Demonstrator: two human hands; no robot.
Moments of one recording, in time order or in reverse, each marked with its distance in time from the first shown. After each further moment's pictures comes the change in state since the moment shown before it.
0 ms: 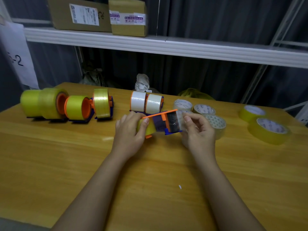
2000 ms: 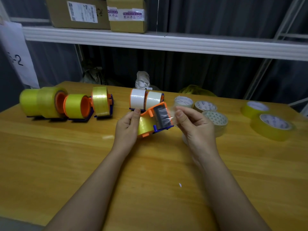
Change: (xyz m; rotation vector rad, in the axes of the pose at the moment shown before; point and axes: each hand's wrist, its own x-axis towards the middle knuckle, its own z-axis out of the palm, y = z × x) left_hand 0.004 -0.004 0.013 -0.567 0.073 -0.293; right_hand 0.000 -0.016 0.004 0.305 -0.191 0.132
